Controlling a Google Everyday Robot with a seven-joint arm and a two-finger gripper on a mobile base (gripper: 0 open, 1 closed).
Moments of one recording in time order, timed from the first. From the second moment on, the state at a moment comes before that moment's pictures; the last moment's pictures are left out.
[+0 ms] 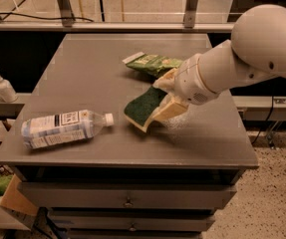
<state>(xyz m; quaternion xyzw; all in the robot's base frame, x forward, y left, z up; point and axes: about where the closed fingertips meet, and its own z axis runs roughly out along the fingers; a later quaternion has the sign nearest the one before) 0.528 -0.051 0.868 -0.65 0.67 0.10 0.36</state>
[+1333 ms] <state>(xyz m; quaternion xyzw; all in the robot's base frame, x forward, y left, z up) 0.517 -0.046 0.856 -0.67 0.66 0.10 0.33</state>
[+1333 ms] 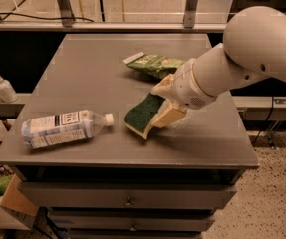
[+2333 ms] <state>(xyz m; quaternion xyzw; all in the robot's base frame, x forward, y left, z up) 0.512 -0.031 0.862 -0.68 0.66 0.11 0.32</state>
